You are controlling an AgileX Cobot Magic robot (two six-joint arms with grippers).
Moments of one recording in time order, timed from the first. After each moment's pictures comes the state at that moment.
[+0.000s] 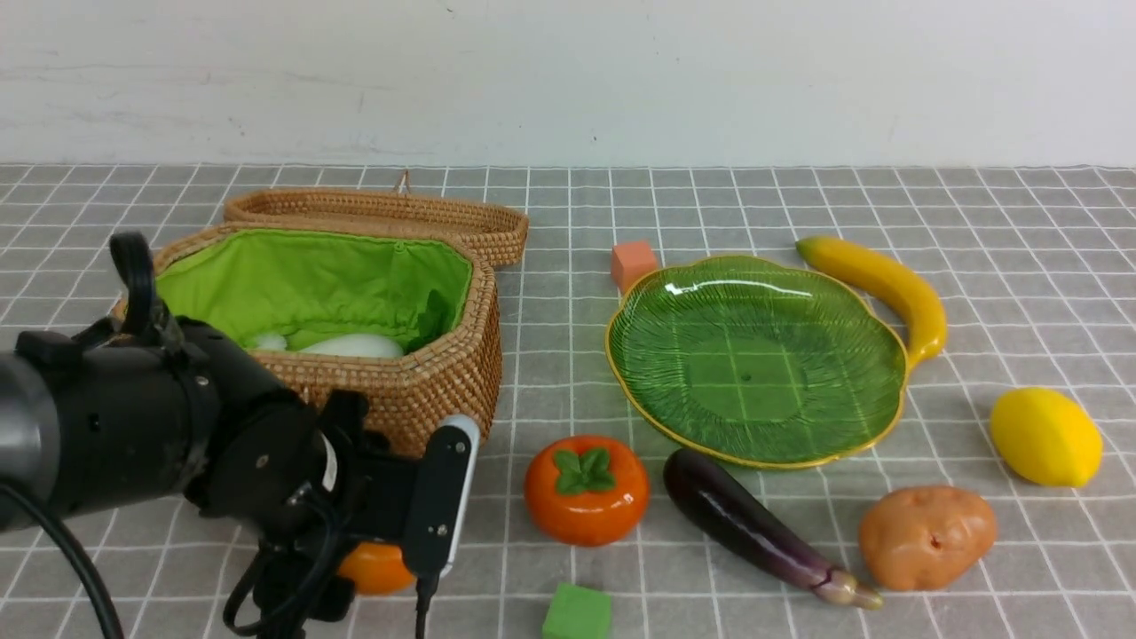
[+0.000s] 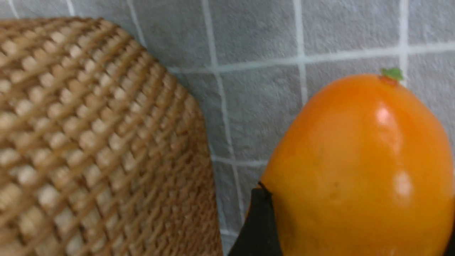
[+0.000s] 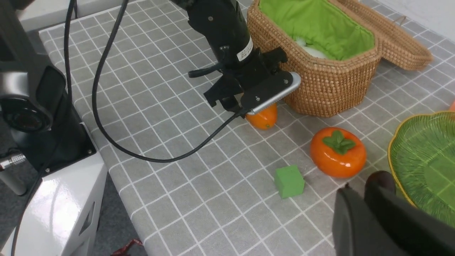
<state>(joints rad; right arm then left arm) 0.41 0.60 -1.05 0.59 1.10 -0.57 -0.48 1.60 -0.86 0.25 0.49 1.02</state>
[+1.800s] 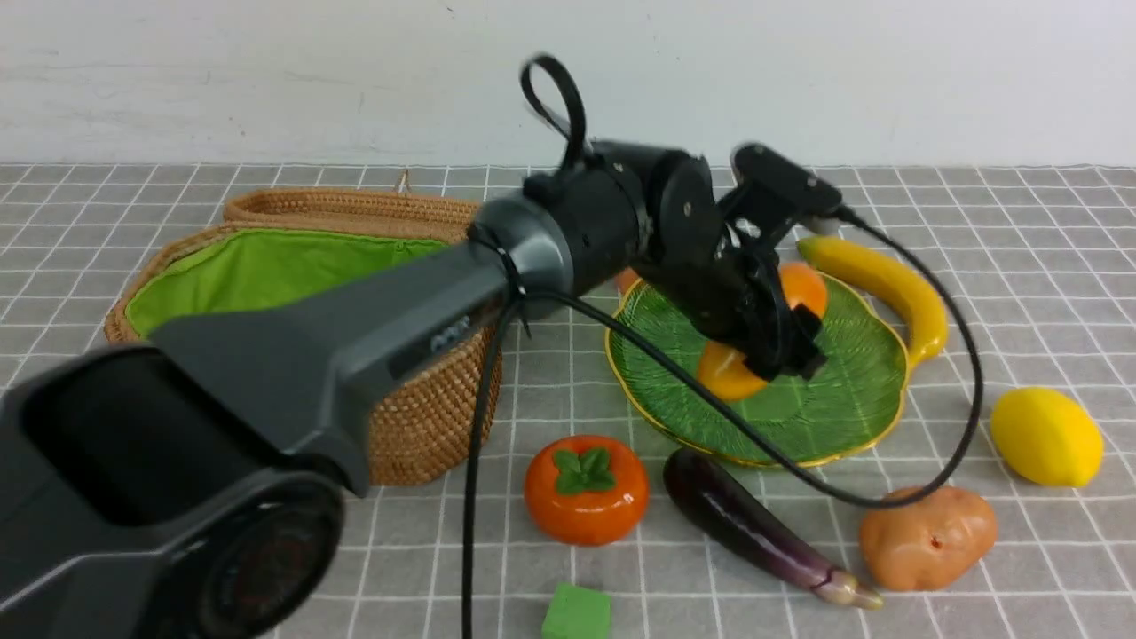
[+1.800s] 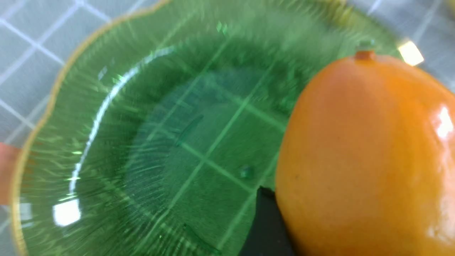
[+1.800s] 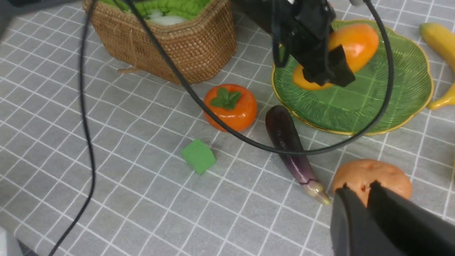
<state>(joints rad) 0.41 0.60 -1.05 0.21 1.09 -0.05 -0.68 2.34 -2.11 -0.22 0.66 0.37</state>
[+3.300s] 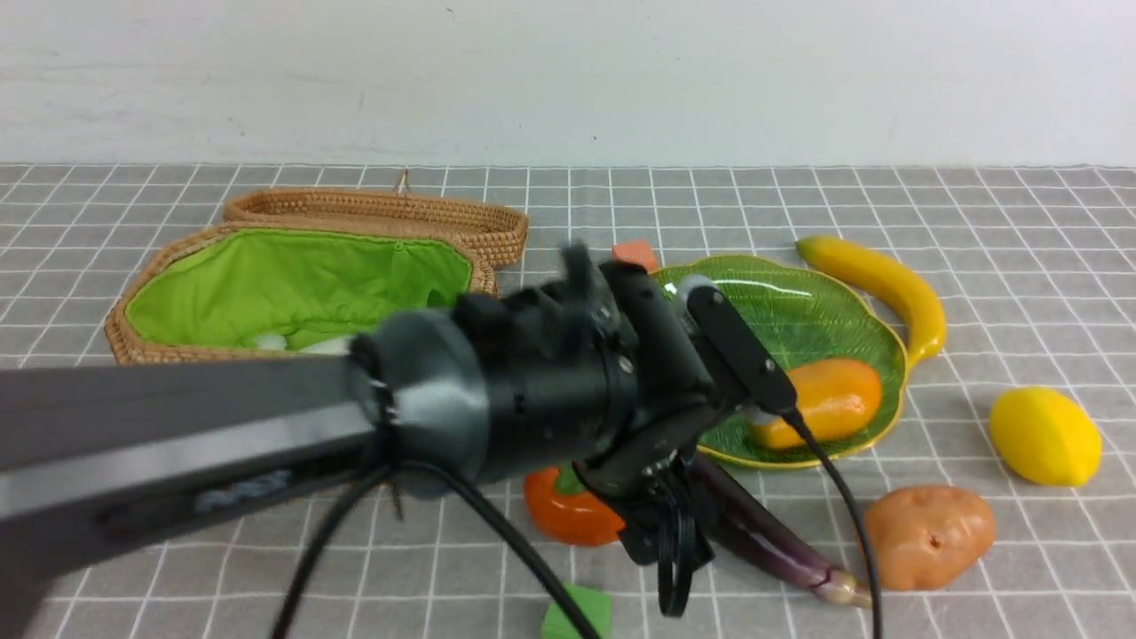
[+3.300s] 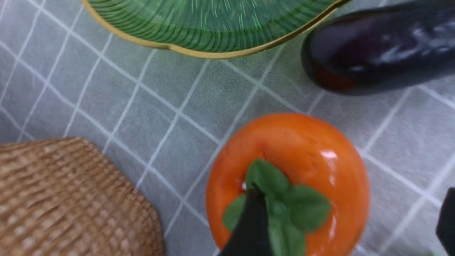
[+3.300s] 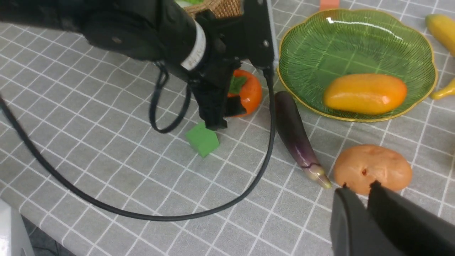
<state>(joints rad) 0.41 0.55 -1.04 0.21 1.15 -0.08 -0.89 1.91 -1.40 0.47 0.74 -0.15</state>
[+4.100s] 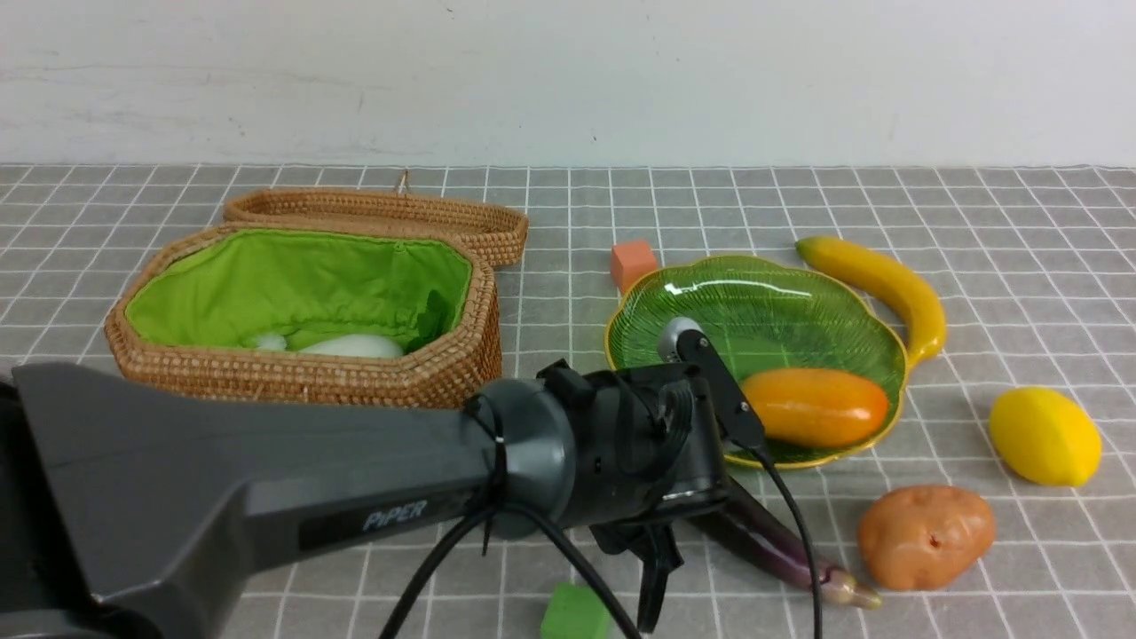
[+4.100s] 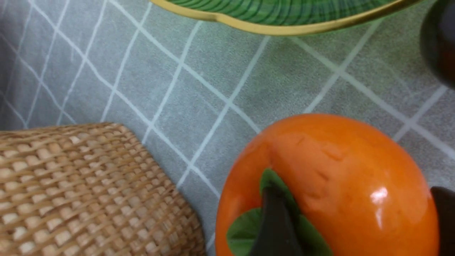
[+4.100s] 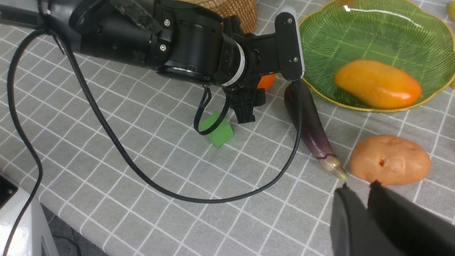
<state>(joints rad) 0.41 0.55 -1.04 0.25 1.17 -0.08 -0.89 2.04 -1.40 0.74 0.75 -0.39</state>
